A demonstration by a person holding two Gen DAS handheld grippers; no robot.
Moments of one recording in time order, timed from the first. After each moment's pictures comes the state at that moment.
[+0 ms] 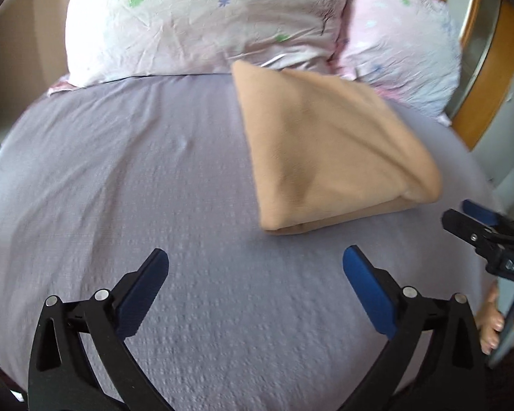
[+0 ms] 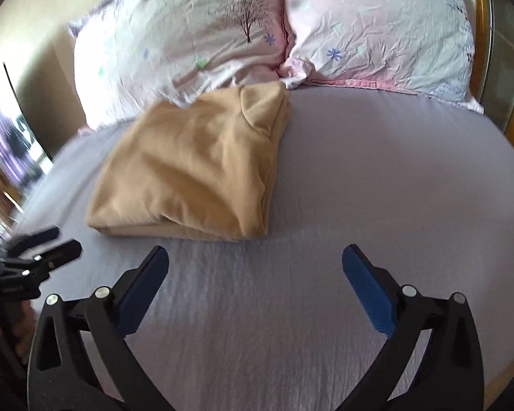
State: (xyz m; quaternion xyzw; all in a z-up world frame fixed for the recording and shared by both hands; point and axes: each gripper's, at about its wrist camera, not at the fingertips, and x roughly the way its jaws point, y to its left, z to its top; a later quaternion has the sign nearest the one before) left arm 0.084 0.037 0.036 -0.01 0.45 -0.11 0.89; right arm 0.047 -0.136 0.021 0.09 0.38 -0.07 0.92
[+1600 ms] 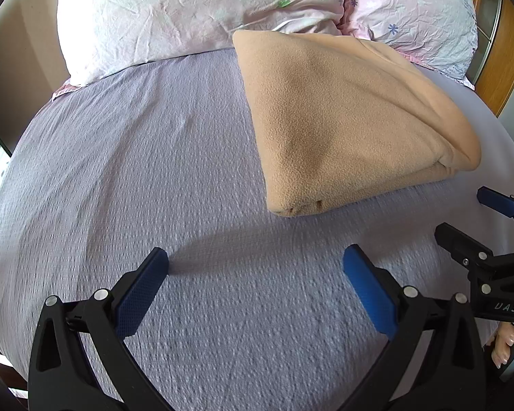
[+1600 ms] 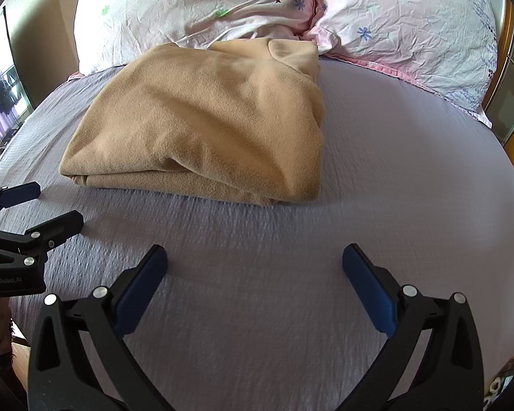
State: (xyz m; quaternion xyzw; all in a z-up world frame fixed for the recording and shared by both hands) left arm 0.090 0.024 0.016 0.05 0.48 -0.08 0.87; right arm 0.058 -0.103 -0.011 0.03 0.43 -0.08 0.90
